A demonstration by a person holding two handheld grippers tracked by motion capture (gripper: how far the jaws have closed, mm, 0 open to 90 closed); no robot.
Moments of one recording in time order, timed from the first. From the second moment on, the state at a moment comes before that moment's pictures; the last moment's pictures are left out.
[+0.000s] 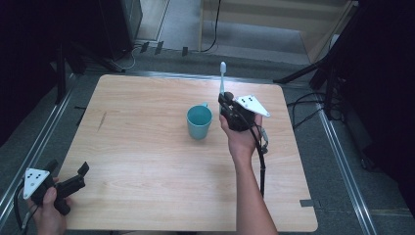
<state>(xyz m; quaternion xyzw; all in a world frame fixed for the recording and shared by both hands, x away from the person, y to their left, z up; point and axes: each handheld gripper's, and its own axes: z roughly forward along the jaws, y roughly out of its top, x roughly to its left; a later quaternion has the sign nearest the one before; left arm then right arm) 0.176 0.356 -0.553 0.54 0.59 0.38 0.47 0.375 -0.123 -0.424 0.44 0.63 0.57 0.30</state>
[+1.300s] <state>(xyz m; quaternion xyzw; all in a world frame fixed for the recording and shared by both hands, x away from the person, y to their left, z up) 0.176 0.357 -0.553 0.54 0.59 0.38 0.47 0.382 -0.073 -0.486 0.42 0.70 0.52 0.25</state>
